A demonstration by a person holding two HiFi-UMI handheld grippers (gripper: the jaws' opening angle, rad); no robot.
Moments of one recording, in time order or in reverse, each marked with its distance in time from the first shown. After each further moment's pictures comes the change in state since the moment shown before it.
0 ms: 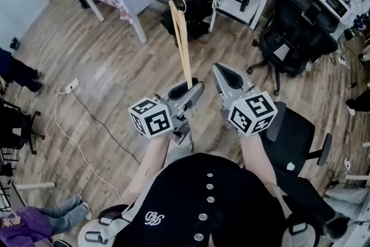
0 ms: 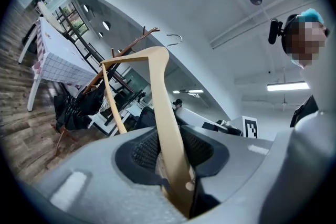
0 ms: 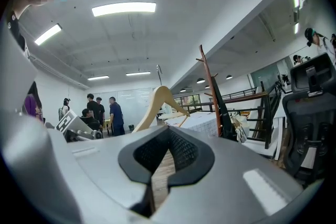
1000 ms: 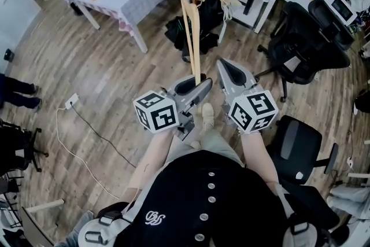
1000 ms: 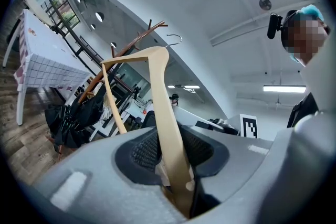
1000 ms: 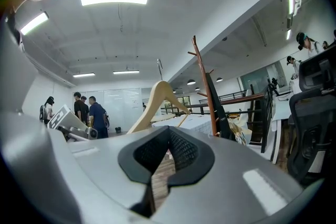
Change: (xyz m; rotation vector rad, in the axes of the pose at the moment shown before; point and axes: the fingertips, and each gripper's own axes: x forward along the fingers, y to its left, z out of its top) left arm 0.048 0.127 0.097 0.015 0.082 -0.084; right arm 0.163 -0.058 0.012 0.003 -0.019 -0.128
